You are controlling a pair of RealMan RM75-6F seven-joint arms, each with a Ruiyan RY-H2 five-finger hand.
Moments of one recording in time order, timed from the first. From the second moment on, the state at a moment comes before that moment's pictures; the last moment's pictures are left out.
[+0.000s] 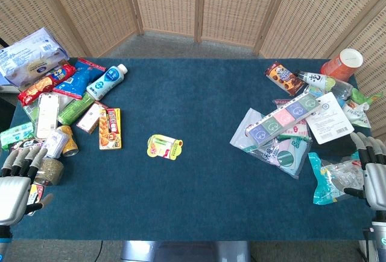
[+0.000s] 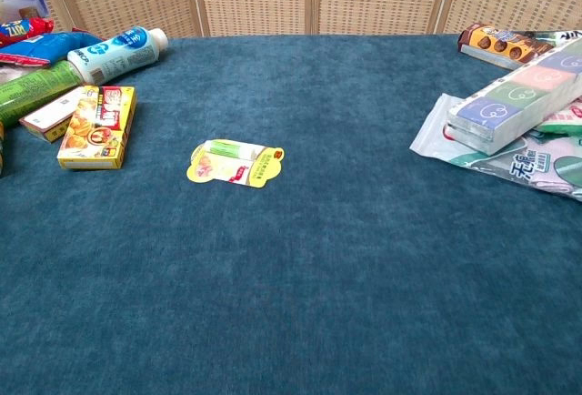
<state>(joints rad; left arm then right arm) -0.03 -1.01 0.02 -1.99 1.55 1.51 0.39 0.08 -1.01 0.13 -1.74 -1.40 1.48 0.02</state>
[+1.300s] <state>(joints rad) -0.69 -1.50 -0.20 -1.67 1.02 0.93 0.76 0.06 -0.97 0.15 -1.76 -1.39 1.50 0.10</state>
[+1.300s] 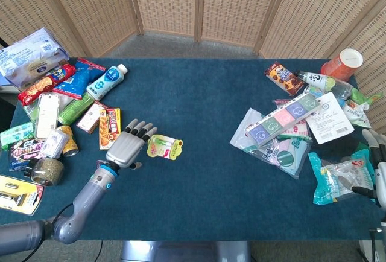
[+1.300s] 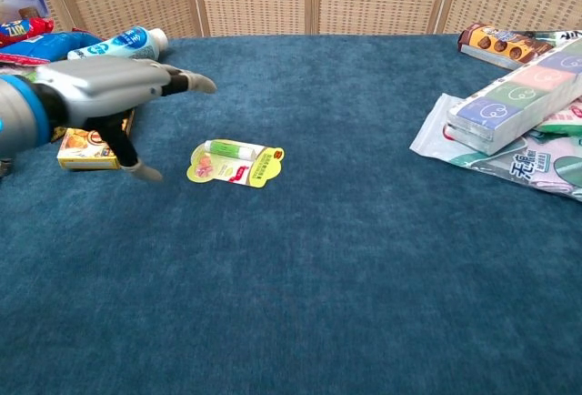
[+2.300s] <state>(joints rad) -1.00 -1.70 -0.18 -1.44 0.62 0.88 0.92 0.06 -0.96 0.15 -1.75 -1.38 1.50 0.13</state>
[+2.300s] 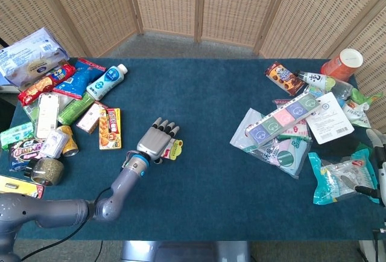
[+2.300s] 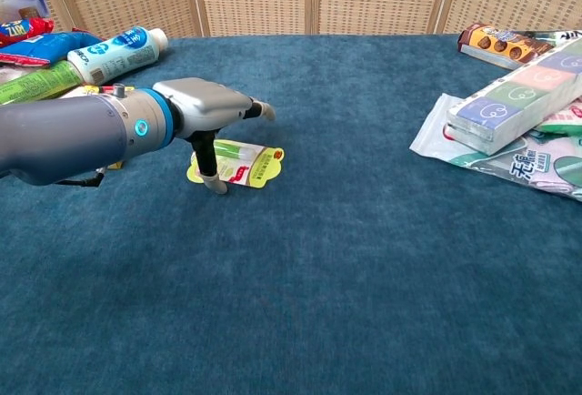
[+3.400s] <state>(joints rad) -1.05 -1.55 -0.19 -1.63 0.71 1.06 0.92 0.05 -0.95 0.16 -1.76 -1.39 1.51 0.13</state>
